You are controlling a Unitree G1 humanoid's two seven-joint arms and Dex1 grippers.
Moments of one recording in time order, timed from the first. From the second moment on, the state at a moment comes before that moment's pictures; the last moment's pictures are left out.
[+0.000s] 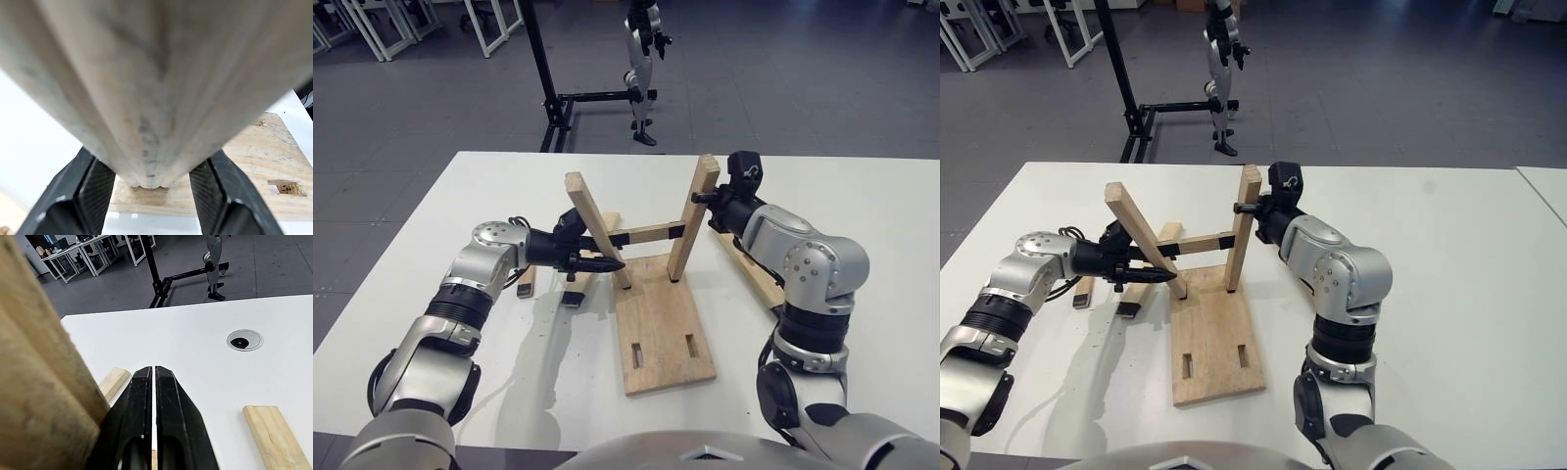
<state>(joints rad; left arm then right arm) -0.56 0.67 -0.36 0.54 -0.47 0.18 -1.34 -0.57 0.01 -0.15 -0.32 0.41 1.24 0.02</state>
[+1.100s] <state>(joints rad) -0.73 0.52 -0.47 0.78 -0.43 -0.13 -1.41 -0.37 -0.70 0.58 -0.36 0.50 0.73 0.96</state>
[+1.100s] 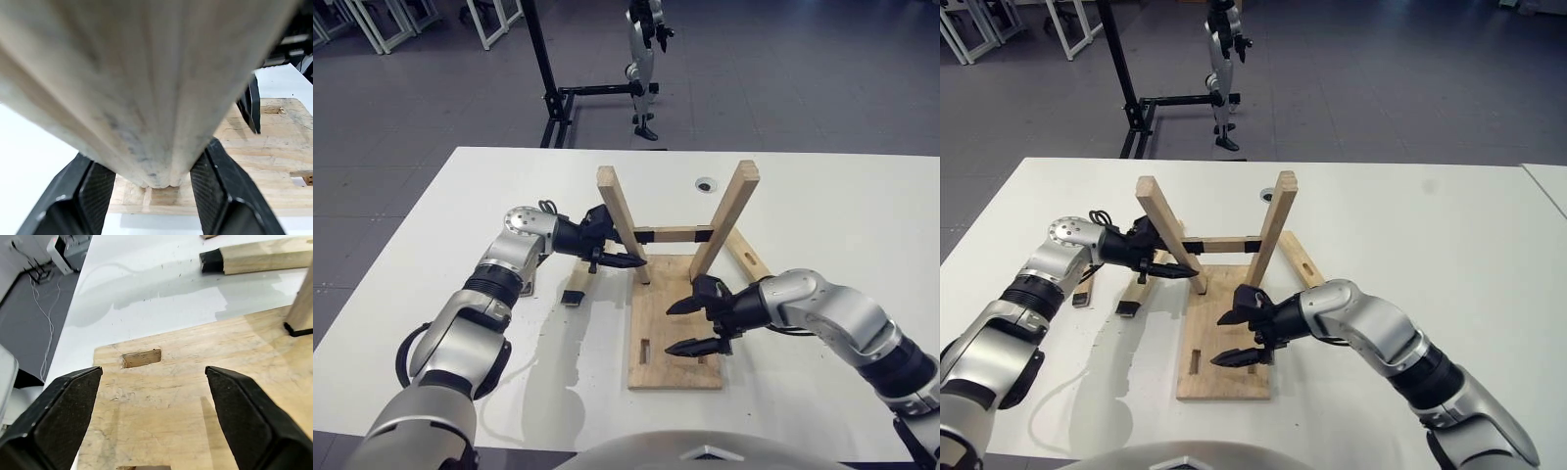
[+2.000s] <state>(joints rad) -0.71 0.73 -0.41 0.59 -0.14 -0.04 -1.55 -0.26 -0.63 0.56 -0.27 0.19 0.47 0.93</state>
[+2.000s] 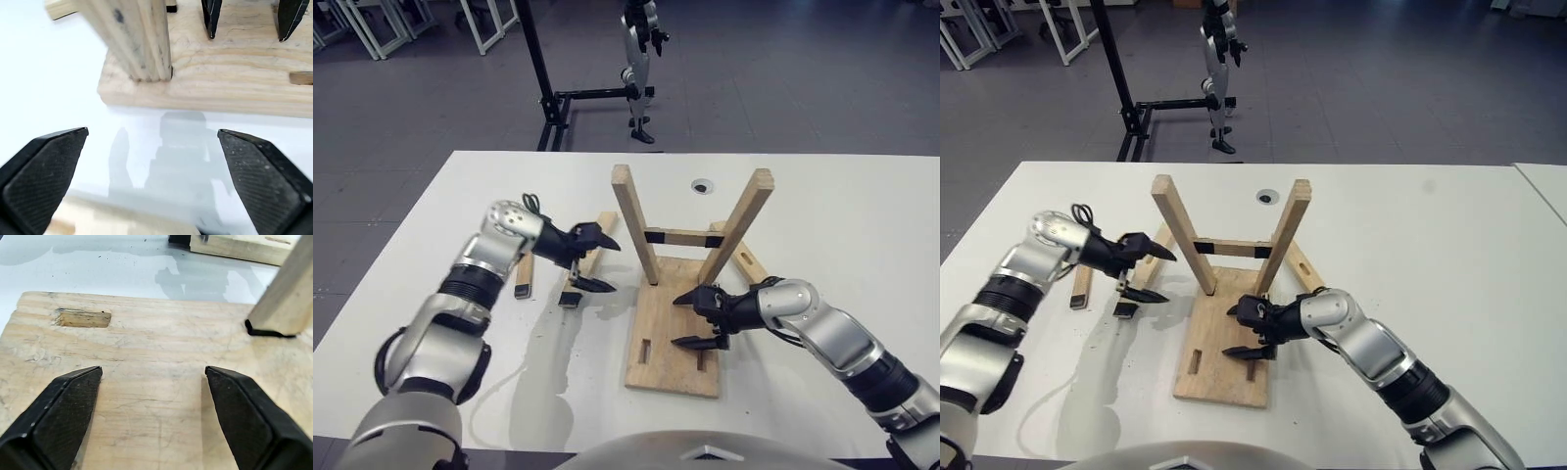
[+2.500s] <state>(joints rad) -1.33 0.17 0.35 0.14 -0.69 0.98 -0.23 -0.23 -0.45 0.48 -0.27 0.19 0.60 0.72</state>
